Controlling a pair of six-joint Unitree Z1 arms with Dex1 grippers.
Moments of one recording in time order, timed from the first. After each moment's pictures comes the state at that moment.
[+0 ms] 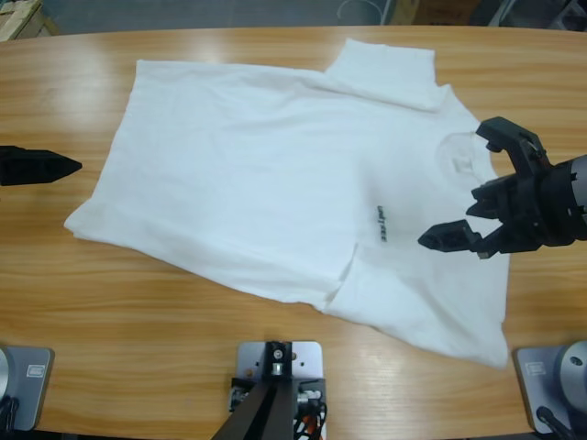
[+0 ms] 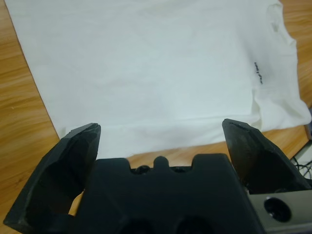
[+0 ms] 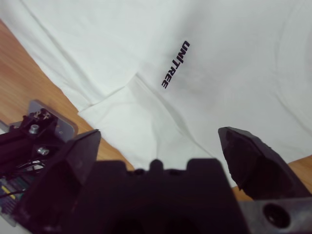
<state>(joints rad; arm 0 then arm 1) -0.41 1.15 -0.75 0.43 -0.26 -0.25 0.69 1.37 -0.86 0.63 0.19 0.26</state>
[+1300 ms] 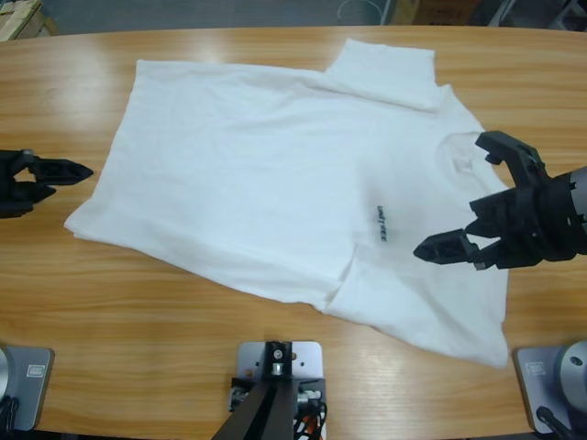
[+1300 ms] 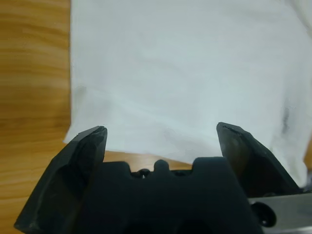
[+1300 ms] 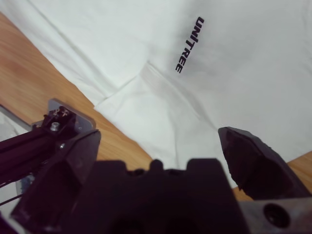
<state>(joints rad) -0.39 1.26 -0.64 0.34 -0.13 -0.63 0.71 1.37 -0.86 0.66 0.24 0.39</state>
